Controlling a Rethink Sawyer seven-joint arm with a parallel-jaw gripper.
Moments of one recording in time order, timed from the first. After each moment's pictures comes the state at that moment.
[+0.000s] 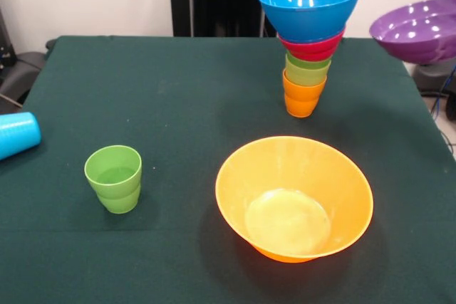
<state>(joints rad) 0.59 -0.60 -0.33 1.36 -0.03 0.72 2.67</state>
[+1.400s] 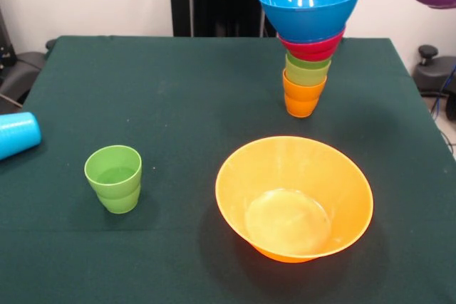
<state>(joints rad) 0.56 -0.77 -0.30 1.36 -0.04 0.84 2.67</state>
